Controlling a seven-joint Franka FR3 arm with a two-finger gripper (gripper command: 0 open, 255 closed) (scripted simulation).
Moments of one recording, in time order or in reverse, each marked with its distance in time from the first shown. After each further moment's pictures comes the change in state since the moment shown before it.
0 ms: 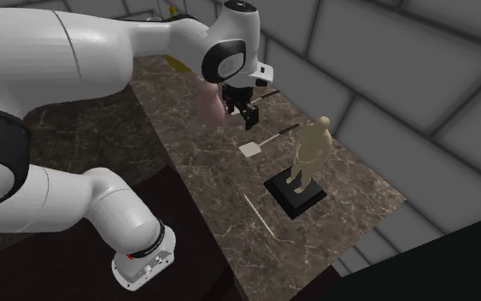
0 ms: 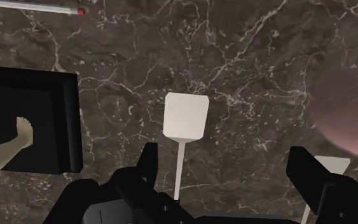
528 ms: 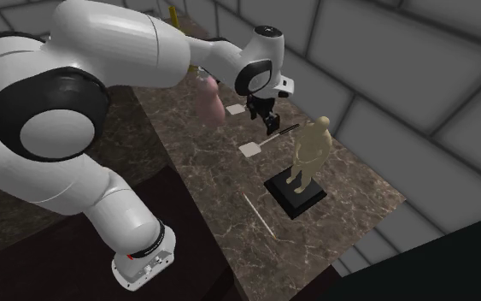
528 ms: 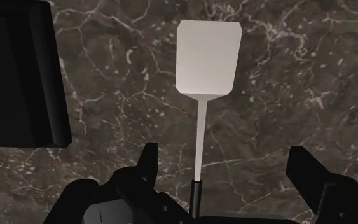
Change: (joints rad) arm -0.023 0.296 -0.023 0.113 -0.013 0.202 0.012
